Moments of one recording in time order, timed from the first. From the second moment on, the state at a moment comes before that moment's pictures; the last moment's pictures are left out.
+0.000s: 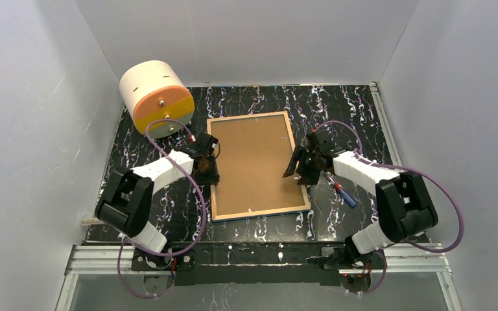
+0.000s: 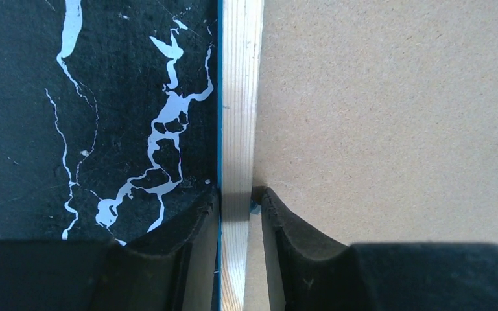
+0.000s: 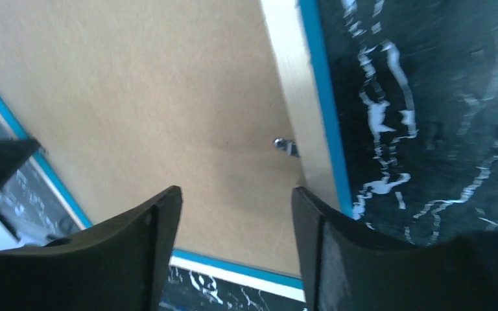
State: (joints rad) left arm -0.47 1.57 0.88 -0.51 -0.09 -0.63; right arm 0.43 1.48 0.84 -0.42 -0.21 0.74
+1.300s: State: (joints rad) left arm -0.47 1.77 1.14 -0.78 -0.08 -0.47; right arm 0.08 1.36 0.79 -0.71 0.04 0.54
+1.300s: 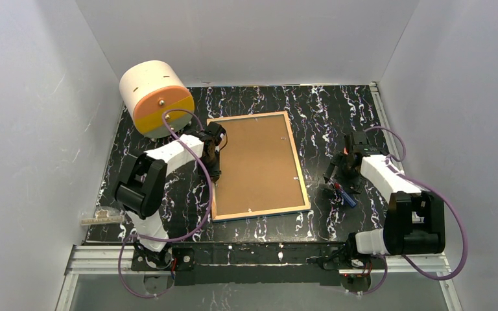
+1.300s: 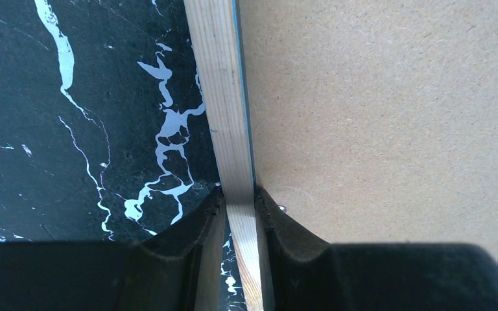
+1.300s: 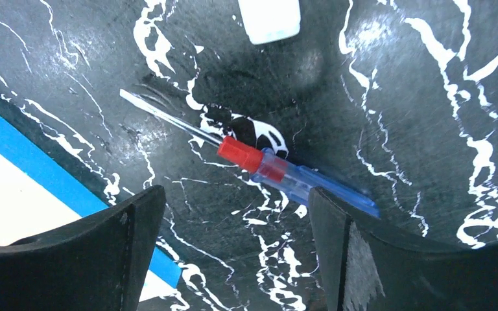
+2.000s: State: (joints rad) left arm -0.47 1.77 1.15 -0.77 -0.09 -0.46; right arm 0.07 1.46 0.78 -0.64 -0.03 0.47
